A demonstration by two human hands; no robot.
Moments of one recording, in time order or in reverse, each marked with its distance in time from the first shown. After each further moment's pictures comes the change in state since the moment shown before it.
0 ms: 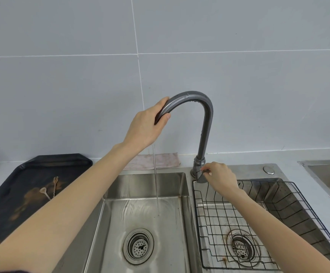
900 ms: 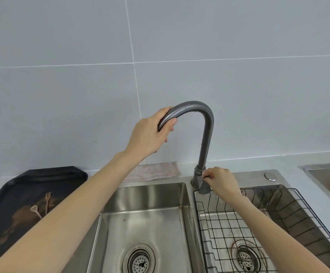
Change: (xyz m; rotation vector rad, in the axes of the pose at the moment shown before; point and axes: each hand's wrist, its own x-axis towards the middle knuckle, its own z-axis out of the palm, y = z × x) left_hand 0.017 -0.003 0.005 -0.091 -0.042 0.027; right_hand 0.023 0.002 0.002 0.131 0.047 0.011
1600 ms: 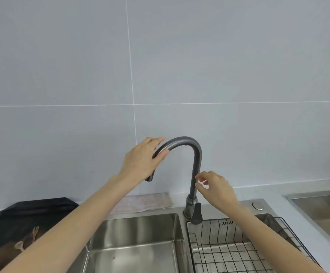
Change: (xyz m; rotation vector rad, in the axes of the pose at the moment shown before) left_hand -0.005 0.020 -0.025 0.265 0.001 0.039; right_hand -0.022 -0.047 -0.070 -0.028 0.137 -0.145
